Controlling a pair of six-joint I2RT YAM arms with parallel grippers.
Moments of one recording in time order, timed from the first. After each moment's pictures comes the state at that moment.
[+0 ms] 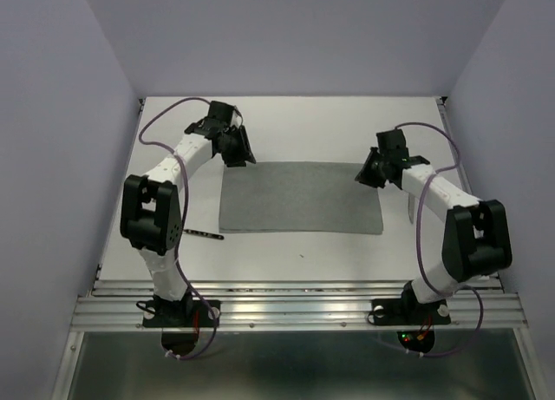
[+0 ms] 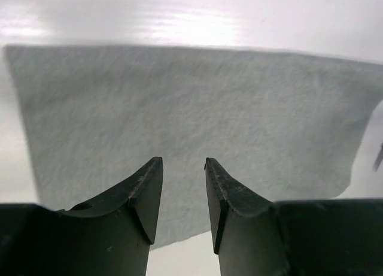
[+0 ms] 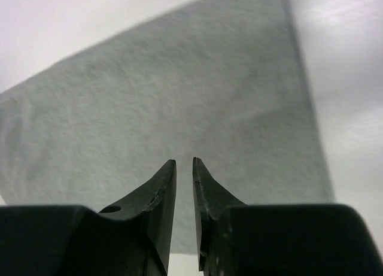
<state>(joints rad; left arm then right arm) -0.28 1.76 1.37 -0.60 0.20 -0.52 0.18 1.49 0.98 -0.40 -0.04 0.66</state>
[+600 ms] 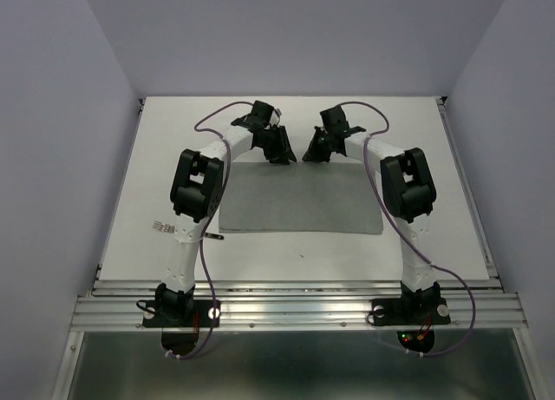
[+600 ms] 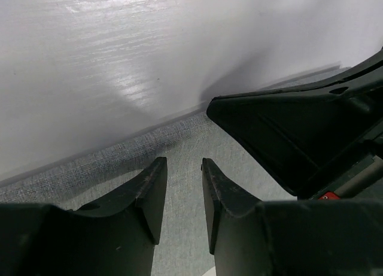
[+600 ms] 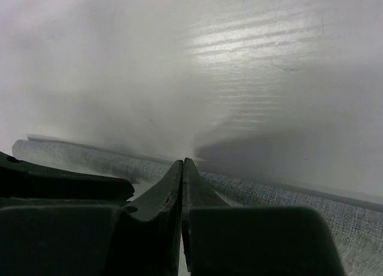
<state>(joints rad) -0.42 2.32 1.89 -0.52 0.43 -0.63 0.37 2.24 1.72 -0.33 -0.21 0.73</state>
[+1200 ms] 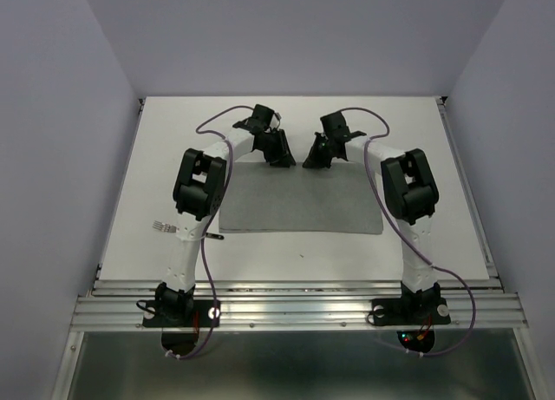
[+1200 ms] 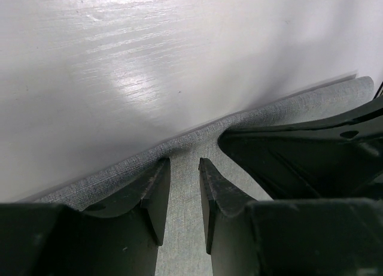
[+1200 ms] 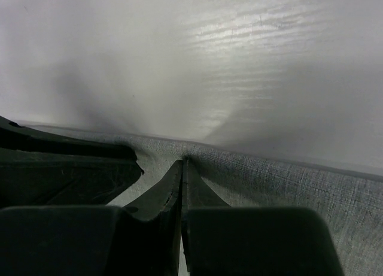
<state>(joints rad) -0.42 2.37 1.89 -0.49 0.43 -0.65 0.38 2.22 1.65 -0.32 -0.23 0.74</state>
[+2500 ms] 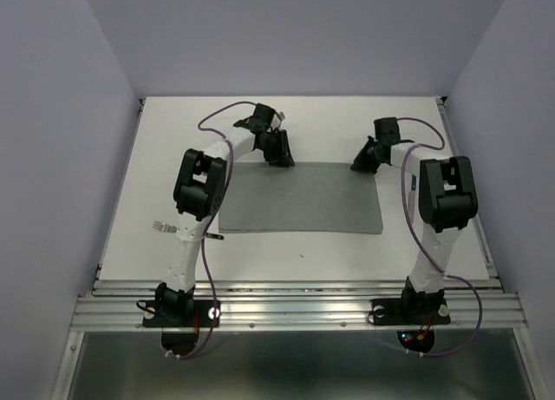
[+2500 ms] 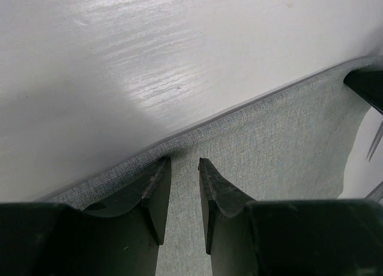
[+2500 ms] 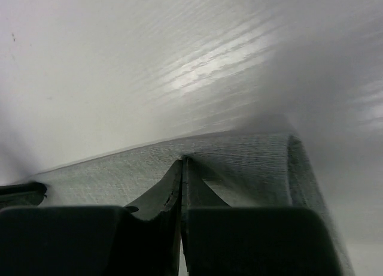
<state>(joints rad) -0.42 2.37 1.91 -0.52 0.42 -0.52 0.12 2.02 1.34 -0.27 -0.11 0.73</state>
